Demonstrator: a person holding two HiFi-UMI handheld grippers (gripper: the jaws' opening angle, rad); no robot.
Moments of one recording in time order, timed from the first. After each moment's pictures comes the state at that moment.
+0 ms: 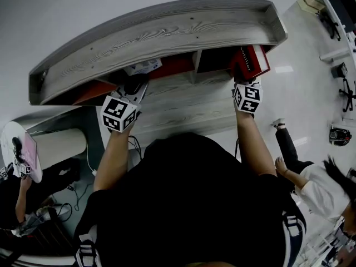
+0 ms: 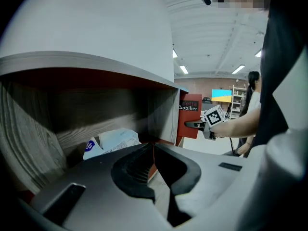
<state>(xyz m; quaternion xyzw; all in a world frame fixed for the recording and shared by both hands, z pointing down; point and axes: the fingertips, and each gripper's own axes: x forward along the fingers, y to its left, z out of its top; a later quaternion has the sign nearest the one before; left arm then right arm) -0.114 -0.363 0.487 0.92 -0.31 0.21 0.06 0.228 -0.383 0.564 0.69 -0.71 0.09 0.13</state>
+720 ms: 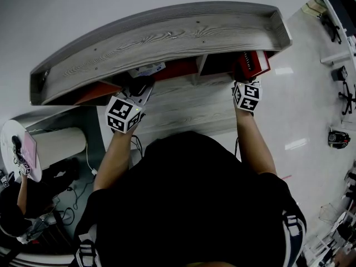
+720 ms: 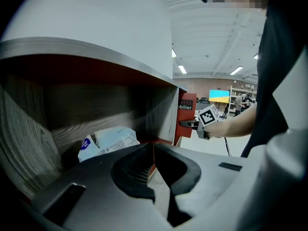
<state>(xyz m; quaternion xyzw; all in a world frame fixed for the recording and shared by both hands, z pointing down) -0.109 -0.364 0.492 0.93 -0.30 0.21 0.07 0.224 -0.403 0.566 0.69 -0.70 0.09 0.13</state>
